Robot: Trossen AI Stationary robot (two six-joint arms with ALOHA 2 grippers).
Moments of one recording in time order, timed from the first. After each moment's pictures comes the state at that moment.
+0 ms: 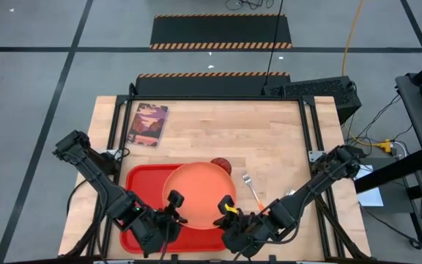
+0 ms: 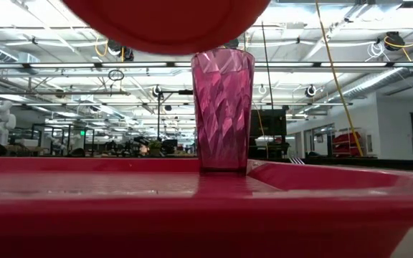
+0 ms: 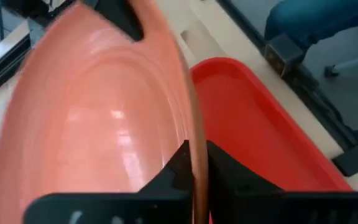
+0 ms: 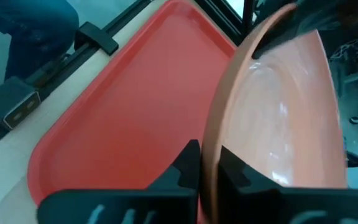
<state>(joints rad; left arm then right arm) -0.75 1.67 1.55 -0.83 -0.44 -0.01 0.66 1.87 1.72 -0.68 0.50 -0.25</state>
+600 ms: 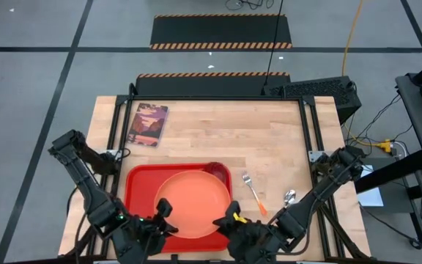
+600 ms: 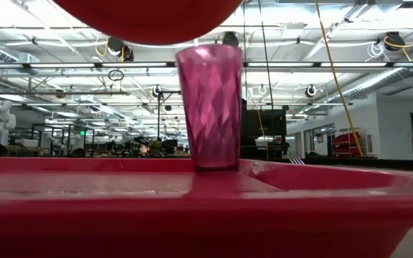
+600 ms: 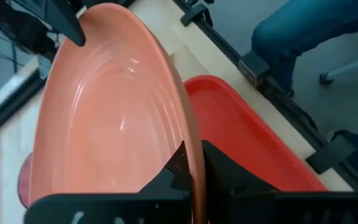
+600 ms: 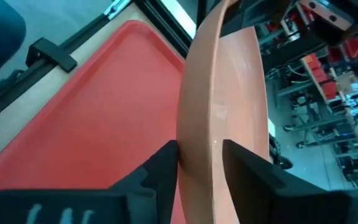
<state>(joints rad) -0.87 1.64 1.55 -0.82 -0.54 0.01 0.72 1.87 1.72 -0.56 0.75 -0.33</state>
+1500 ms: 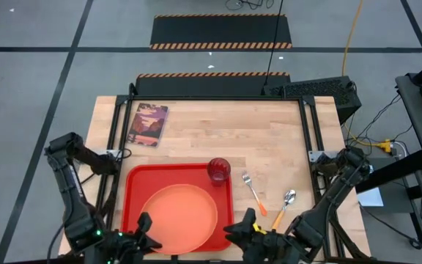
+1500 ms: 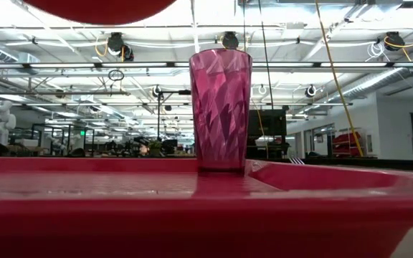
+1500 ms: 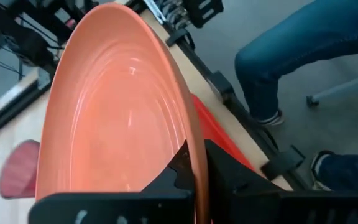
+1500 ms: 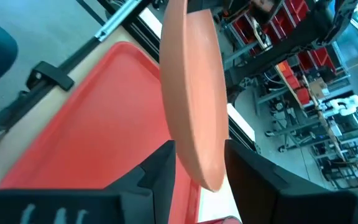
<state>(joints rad) -1.07 1.65 1.55 -0.82 -0.66 -0.18 0.84 1.82 1.72 -0.57 0.90 -0.28</state>
